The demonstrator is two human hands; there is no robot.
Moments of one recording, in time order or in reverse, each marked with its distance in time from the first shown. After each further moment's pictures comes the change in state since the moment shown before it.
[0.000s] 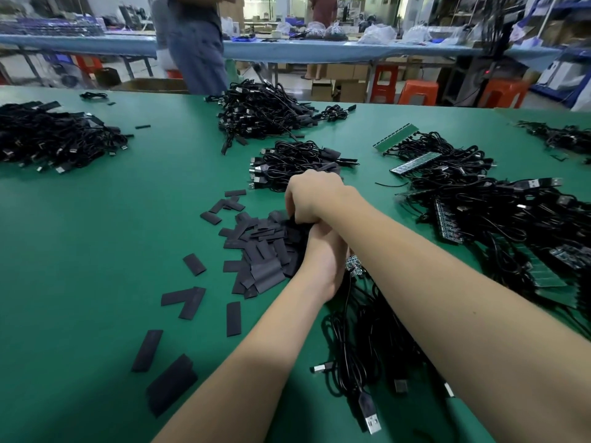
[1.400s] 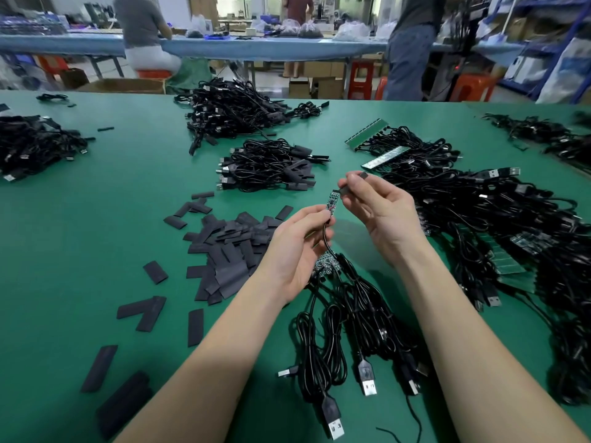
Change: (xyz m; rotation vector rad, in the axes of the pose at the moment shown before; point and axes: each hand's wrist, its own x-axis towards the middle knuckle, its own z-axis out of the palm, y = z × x) left_hand 0.002 0.002 -0.006 -0.082 -0.140 -0.005; right_hand -0.091 0.100 0.059 1.993 0.588 0.086
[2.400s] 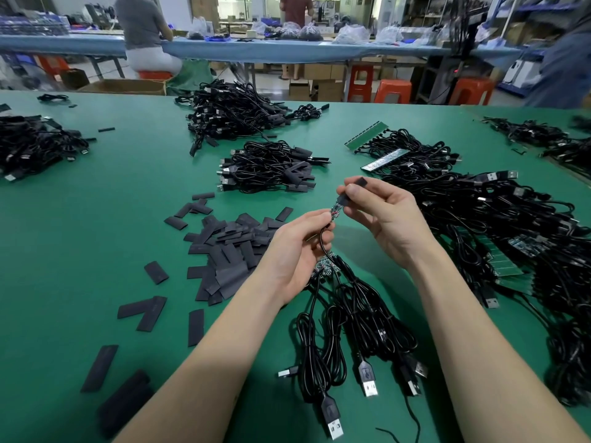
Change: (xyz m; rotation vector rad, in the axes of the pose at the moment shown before) left_hand 0.000 0.000 -0.002 -0.001 -0.053 -0.021; right_hand -0.009 -0.014 -0.001 -0.096 -0.136 0.010
